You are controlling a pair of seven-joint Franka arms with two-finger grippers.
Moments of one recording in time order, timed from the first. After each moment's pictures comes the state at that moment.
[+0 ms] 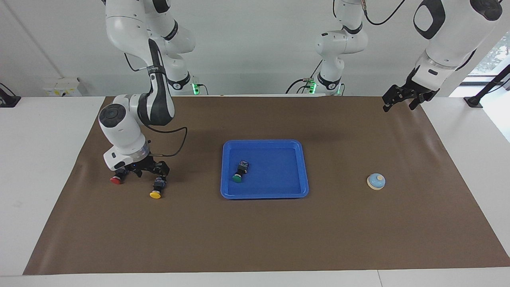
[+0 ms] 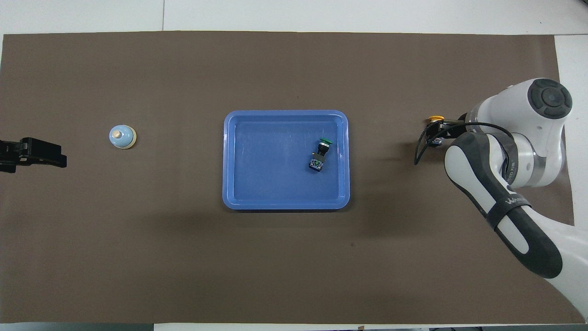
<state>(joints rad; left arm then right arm) 0.05 -0.09 -0.05 -1.74 -0.03 1.60 -0.02 0.00 0.30 0.00 -1.99 -0.01 2.33 0.16</state>
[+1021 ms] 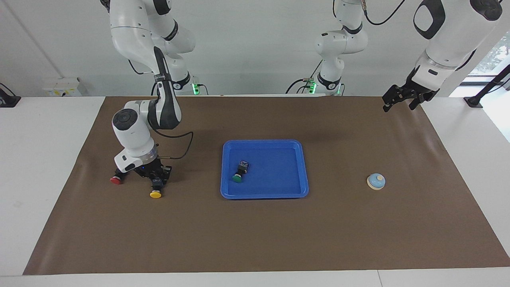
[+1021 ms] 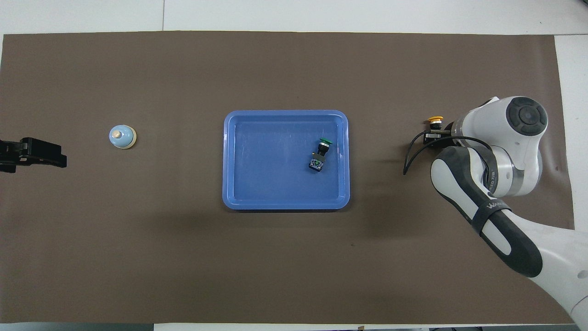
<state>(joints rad) 0.05 -0.09 -0.05 -1.74 -0.03 1.60 -0.02 0.01 0.31 0.01 -2.03 -0.02 2.40 0.16</state>
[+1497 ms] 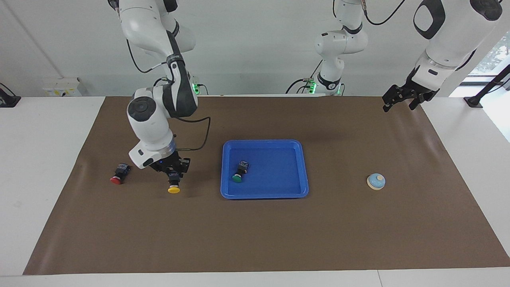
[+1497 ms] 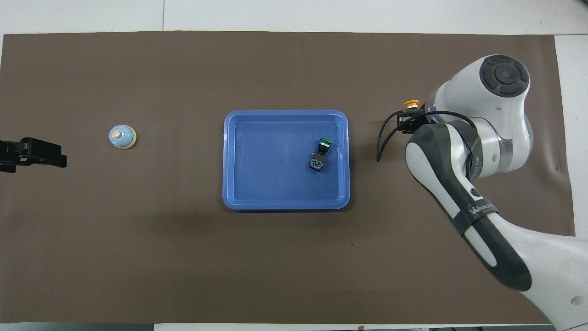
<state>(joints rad) 0.05 -0.09 -0.05 -1.74 -0.03 1.60 -0.02 0.19 0.30 0.02 -1.76 -0.02 2.08 0.28</state>
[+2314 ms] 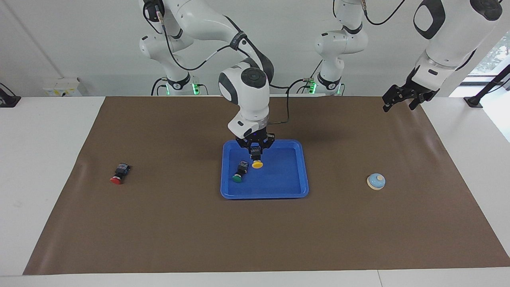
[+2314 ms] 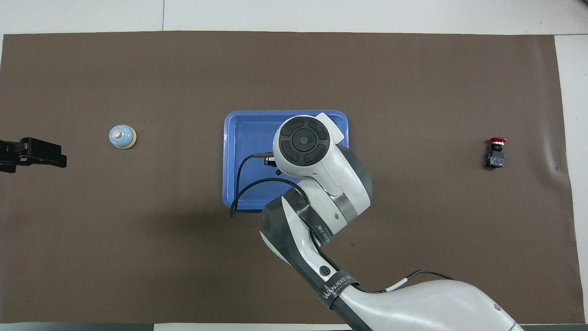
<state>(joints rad) 0.05 -0.09 -0.05 -1.74 -0.03 1.60 -0.02 0.61 0.41 0.03 -1.67 -0.01 2.13 0.73</state>
